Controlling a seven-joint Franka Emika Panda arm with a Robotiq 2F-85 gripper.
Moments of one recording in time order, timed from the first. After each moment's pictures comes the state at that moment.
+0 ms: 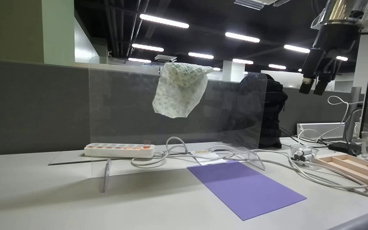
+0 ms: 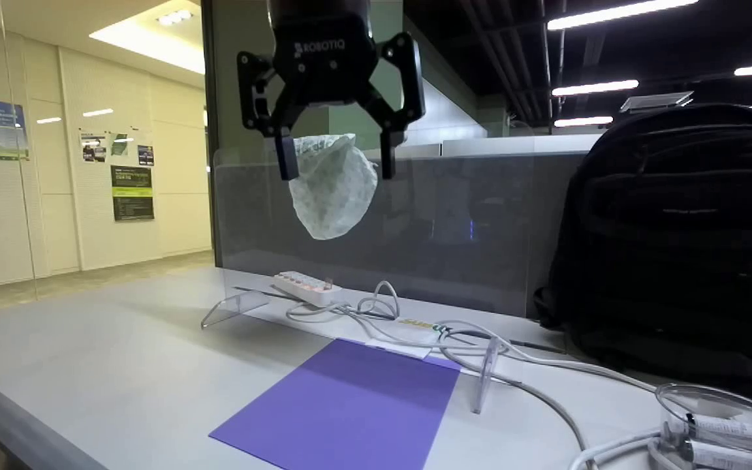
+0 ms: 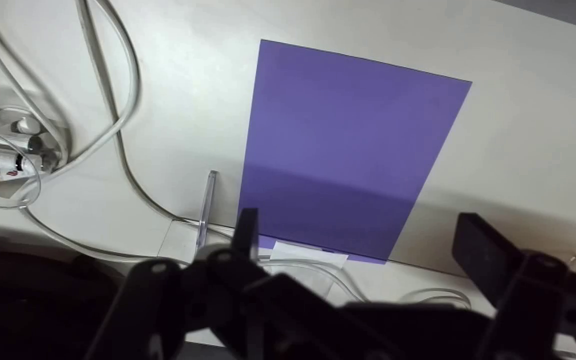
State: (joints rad) arm -0.11 -0.71 -0.44 -2.80 -0.16 2.36 -0.60
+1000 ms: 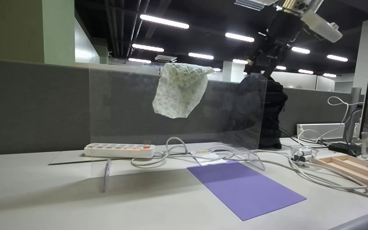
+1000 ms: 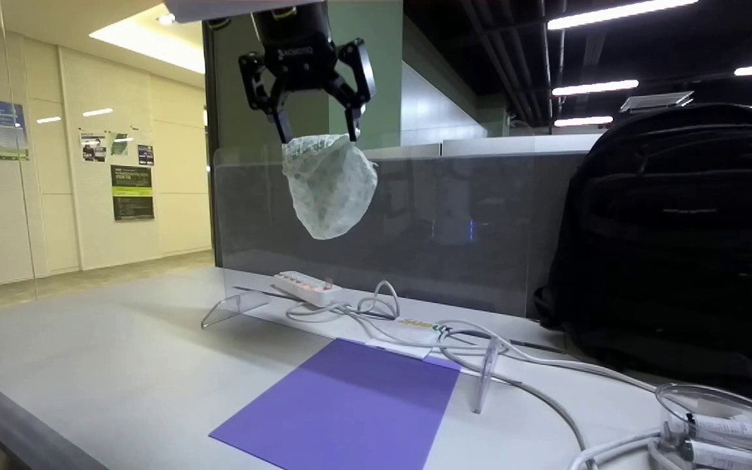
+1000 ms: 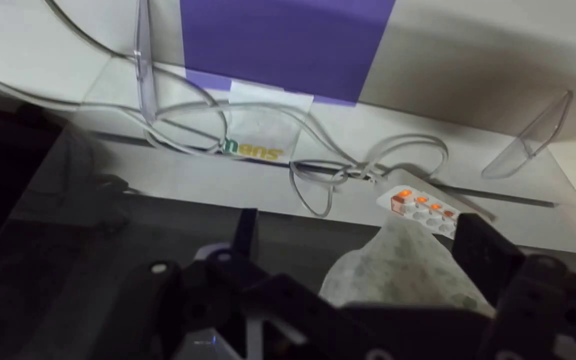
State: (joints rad) arm 0.07 -0.64 -0.28 -2.78 0.09 2.70 -0.47
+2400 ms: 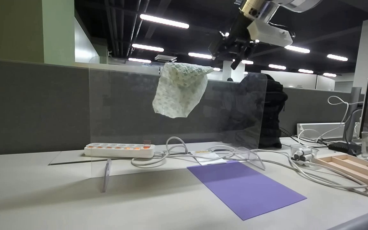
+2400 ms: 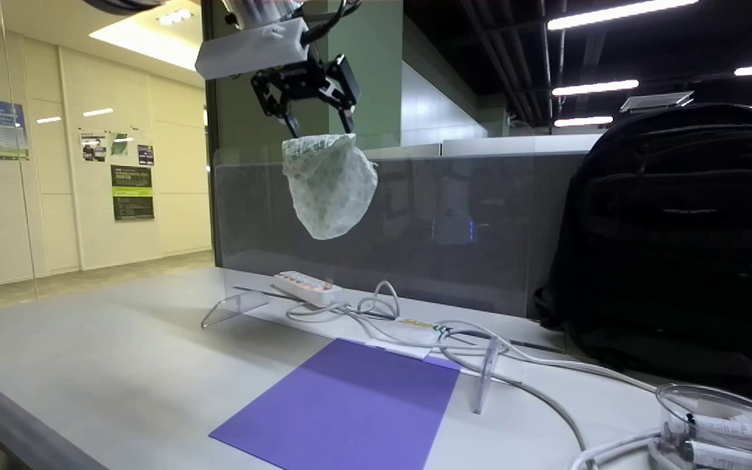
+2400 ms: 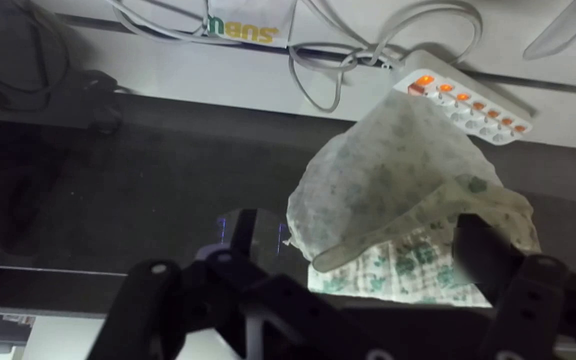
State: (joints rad) arm 0.13 -0.41 -0.14 -2.70 0.12 3.10 -0.26
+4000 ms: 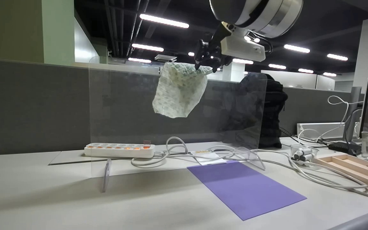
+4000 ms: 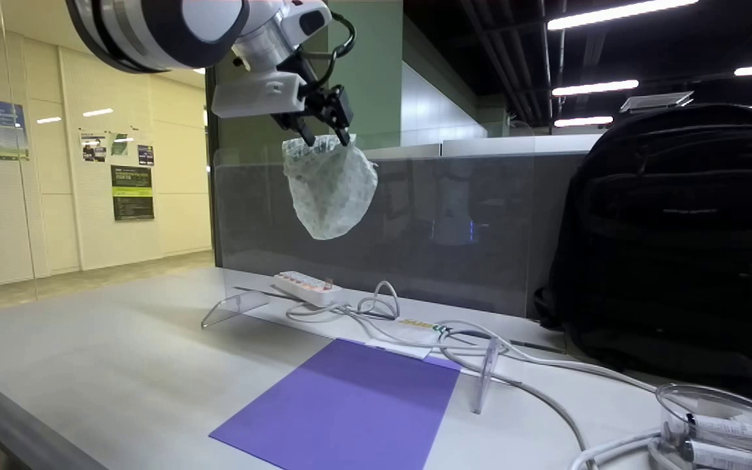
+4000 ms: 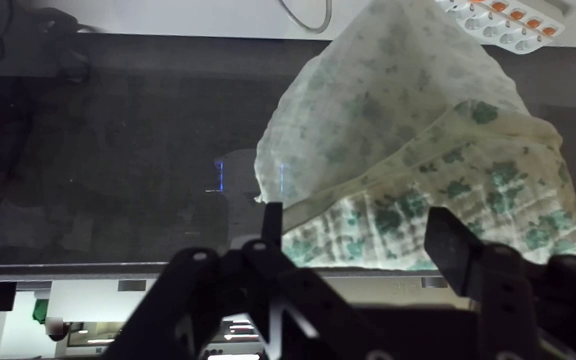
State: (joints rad) arm 0.31 -0.19 -0.23 -2.64 0.20 3.43 -0.18
